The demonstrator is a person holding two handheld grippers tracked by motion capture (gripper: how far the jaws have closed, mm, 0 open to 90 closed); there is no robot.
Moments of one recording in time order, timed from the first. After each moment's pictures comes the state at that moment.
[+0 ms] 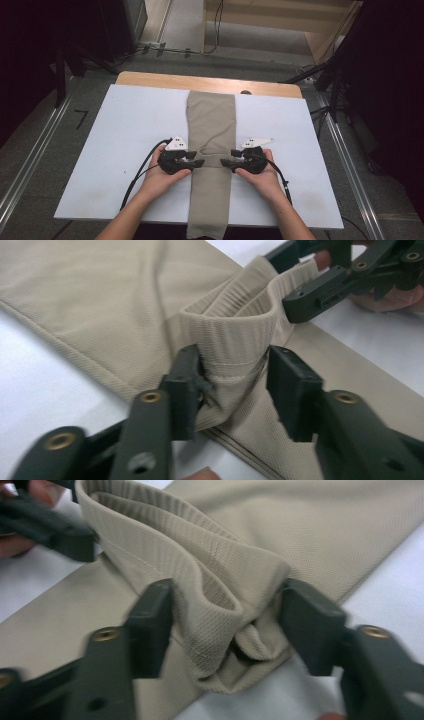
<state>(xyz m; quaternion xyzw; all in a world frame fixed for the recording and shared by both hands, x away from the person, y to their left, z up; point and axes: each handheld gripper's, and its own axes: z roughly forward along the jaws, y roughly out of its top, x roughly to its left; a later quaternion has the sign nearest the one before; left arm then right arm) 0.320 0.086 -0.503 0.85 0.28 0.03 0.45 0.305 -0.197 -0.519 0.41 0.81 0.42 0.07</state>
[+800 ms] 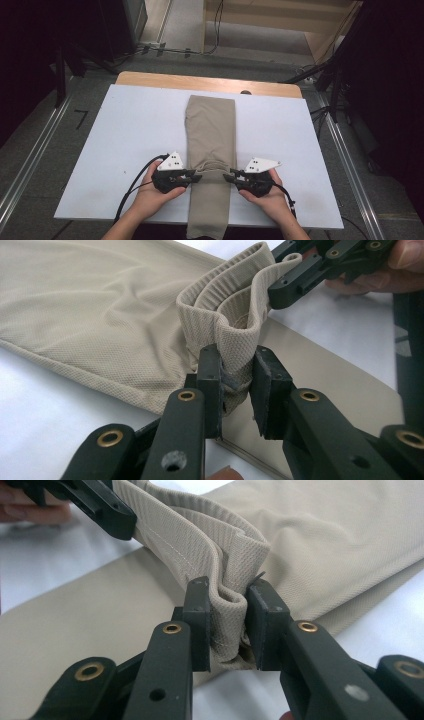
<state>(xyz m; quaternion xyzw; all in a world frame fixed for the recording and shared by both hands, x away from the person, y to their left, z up) 0.264 0.096 -0.494 0.86 0.21 0.02 0.46 0.238 -0.196 -0.509 0.33 0.83 0.45 0.10</state>
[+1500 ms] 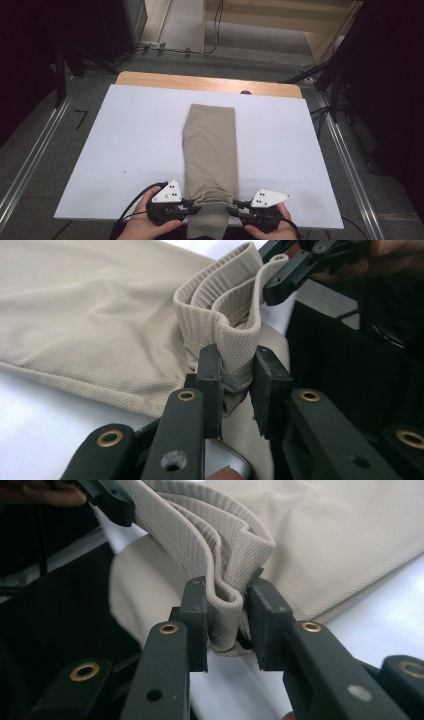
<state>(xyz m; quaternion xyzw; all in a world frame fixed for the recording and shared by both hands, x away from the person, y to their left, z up) 0.195 0.107 -0.488 0.88 0.18 -0.03 0.44 0.156 -0.198 -0.513 0.33 0.82 0.45 0.05</state>
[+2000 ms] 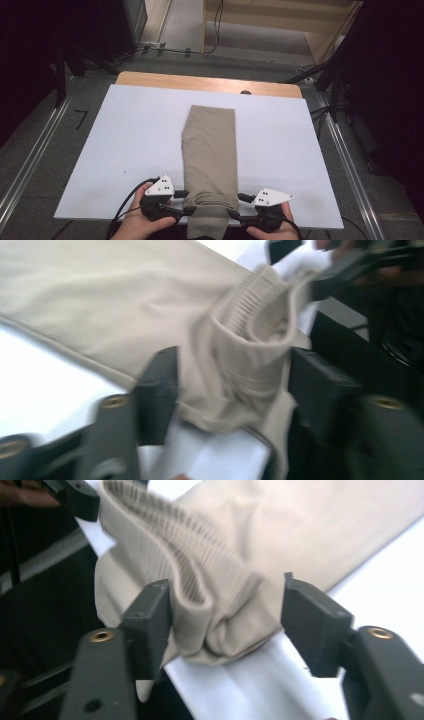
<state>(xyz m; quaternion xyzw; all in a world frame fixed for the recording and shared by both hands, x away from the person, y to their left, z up) 0.214 0.120 -0.488 0.87 0.24 -0.03 0.44 0.157 -0.202 -0.507 0.37 0.81 0.44 0.08</state>
